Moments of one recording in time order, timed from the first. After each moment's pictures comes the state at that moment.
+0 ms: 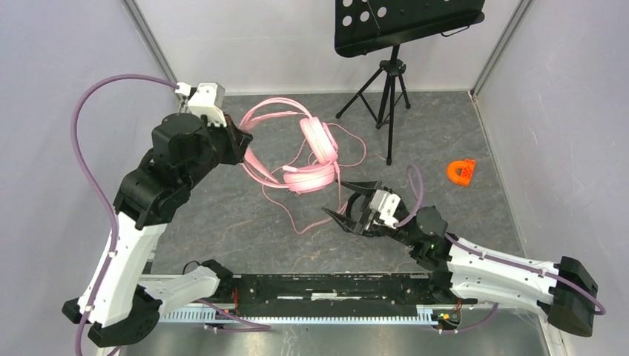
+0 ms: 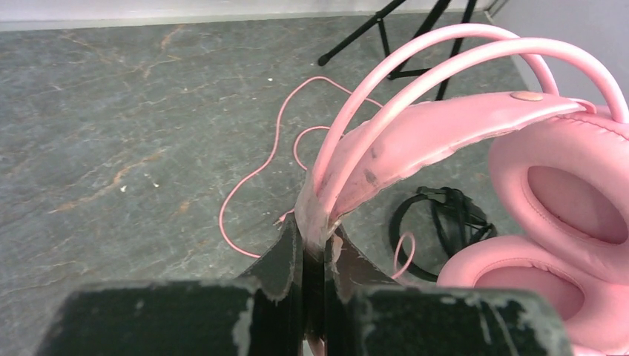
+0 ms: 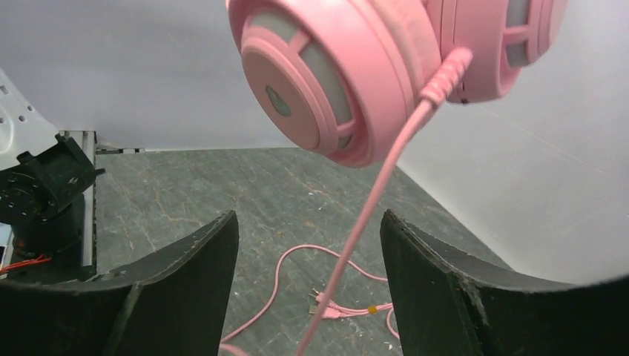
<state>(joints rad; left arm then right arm) -0.56 1.02 1.60 -0.90 -0.20 -0.30 1.07 0.83 0.44 0.69 -0.08 -0.25</state>
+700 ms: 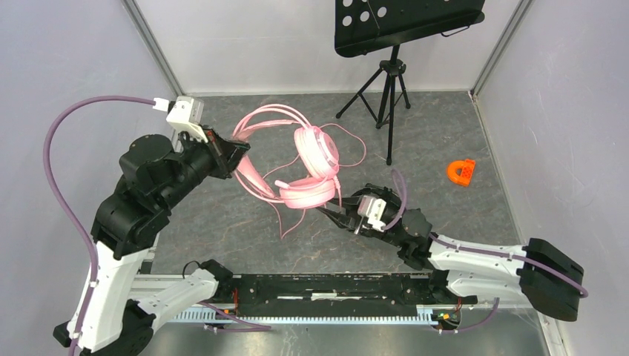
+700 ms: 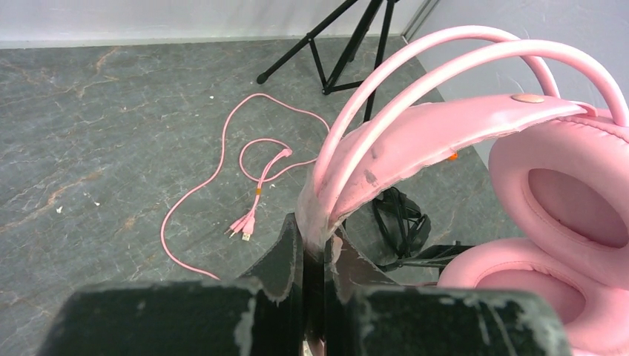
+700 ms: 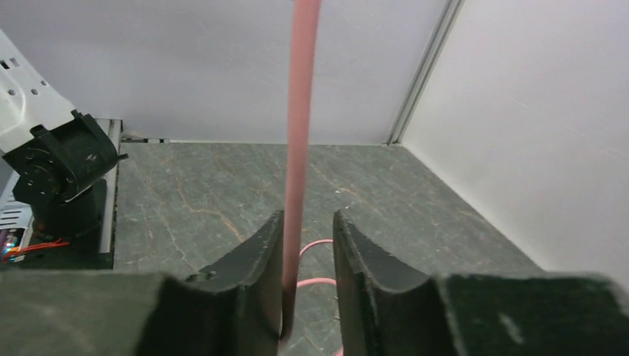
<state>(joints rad) -0.56 0.88 1.55 -0.86 -0.05 -0.37 1.07 1.01 0.34 0.99 -0.15 -0.24</state>
